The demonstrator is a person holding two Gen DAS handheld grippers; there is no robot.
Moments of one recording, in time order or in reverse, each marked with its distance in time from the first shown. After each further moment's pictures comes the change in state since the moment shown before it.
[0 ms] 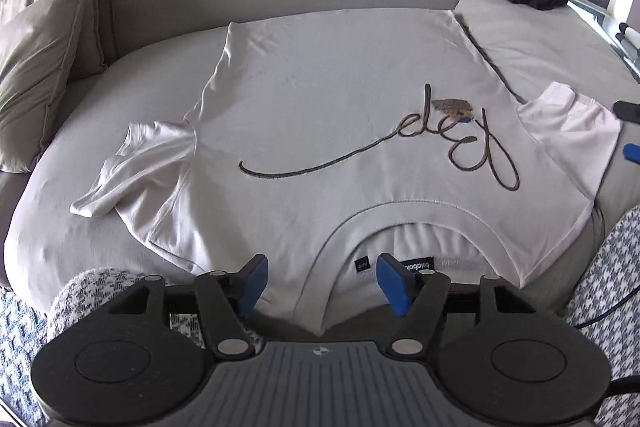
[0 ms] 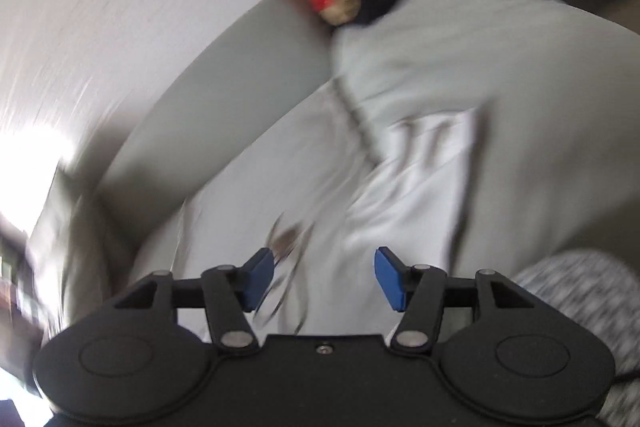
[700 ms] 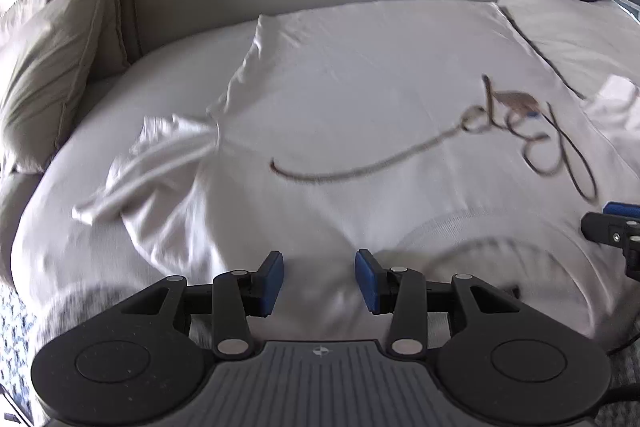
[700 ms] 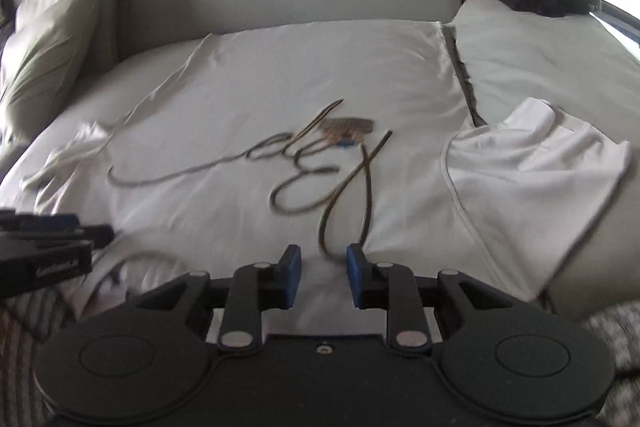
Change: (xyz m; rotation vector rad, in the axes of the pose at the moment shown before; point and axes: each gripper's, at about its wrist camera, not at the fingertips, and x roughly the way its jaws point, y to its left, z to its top) left arm 0.049 0.013 -0.006 -0.007 -0.017 0.115; right arm 0.062 0.100 -0.112 -0.711 0.260 -0.118
